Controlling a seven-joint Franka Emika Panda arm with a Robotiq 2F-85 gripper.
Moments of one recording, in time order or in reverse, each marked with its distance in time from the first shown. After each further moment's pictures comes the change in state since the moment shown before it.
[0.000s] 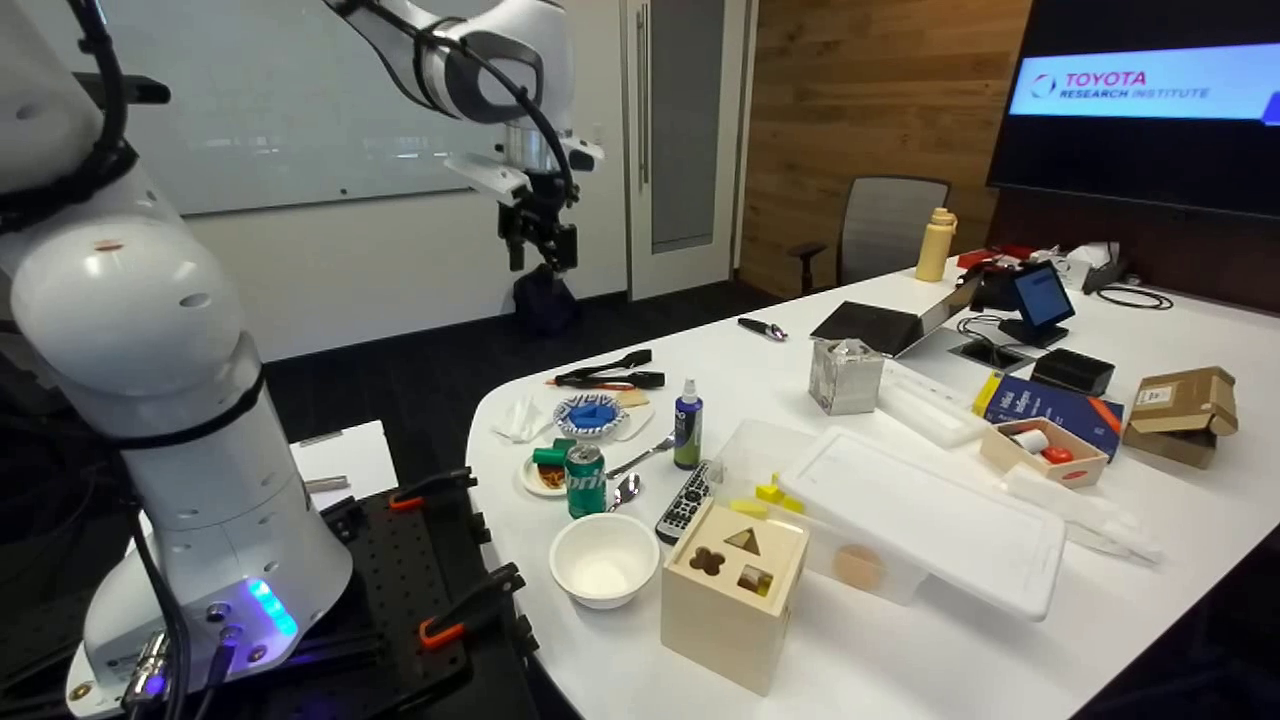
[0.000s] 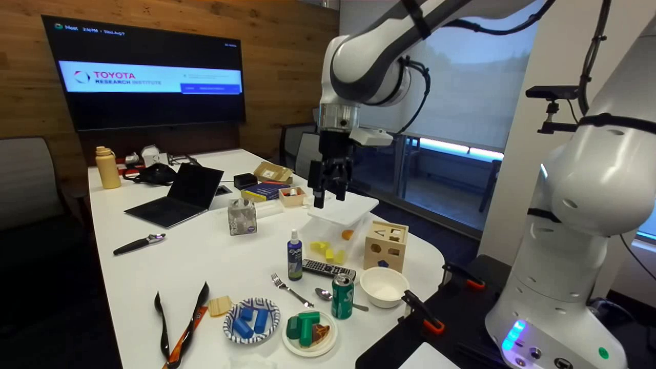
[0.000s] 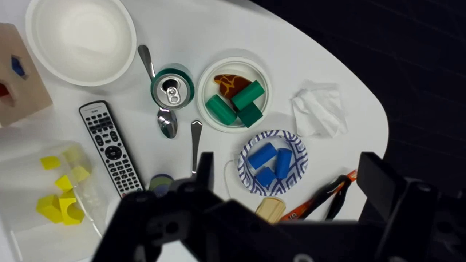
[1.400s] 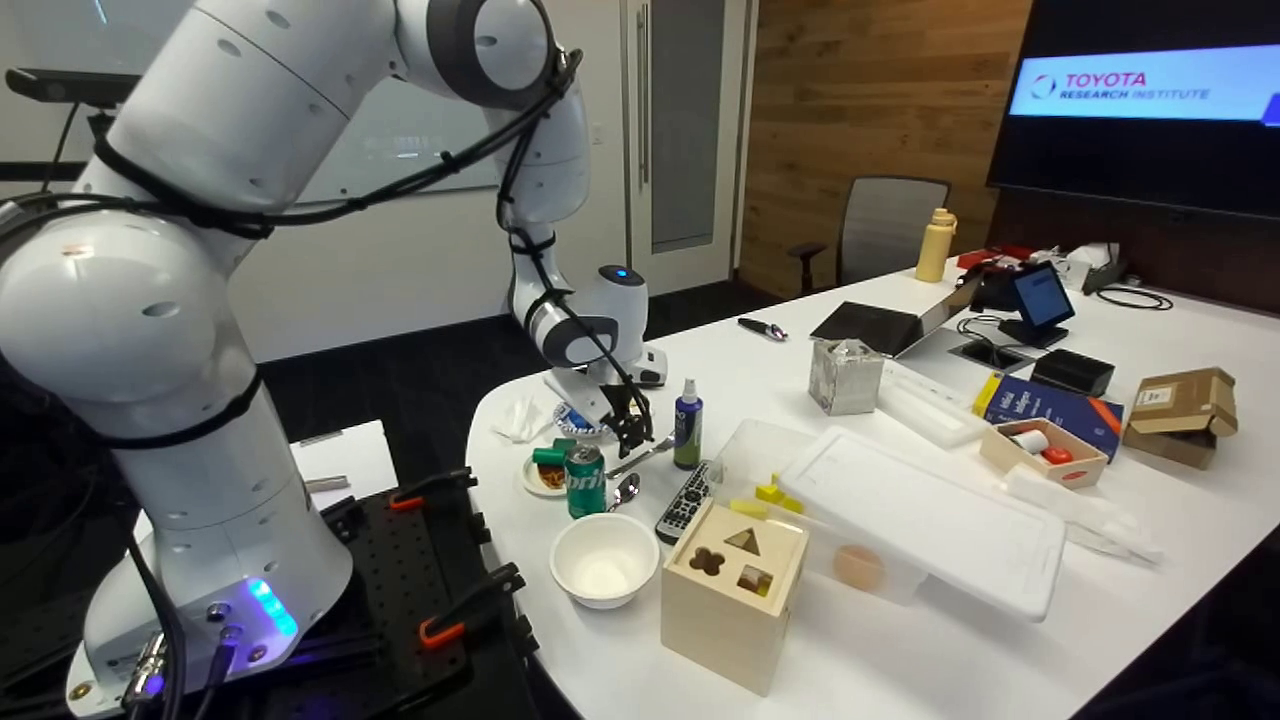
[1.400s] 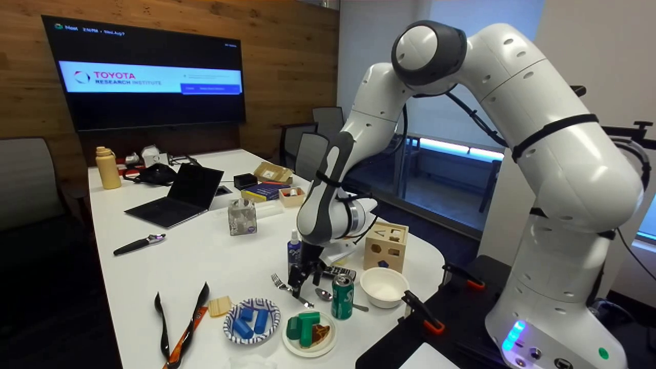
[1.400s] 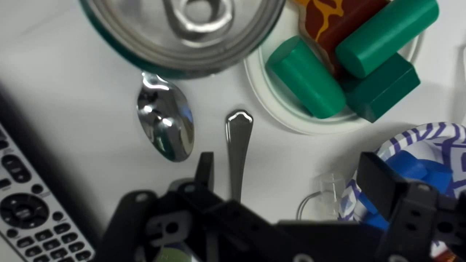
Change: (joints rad) arm -0.138 1.009 0.061 0.307 -0.003 0.748 -0.165
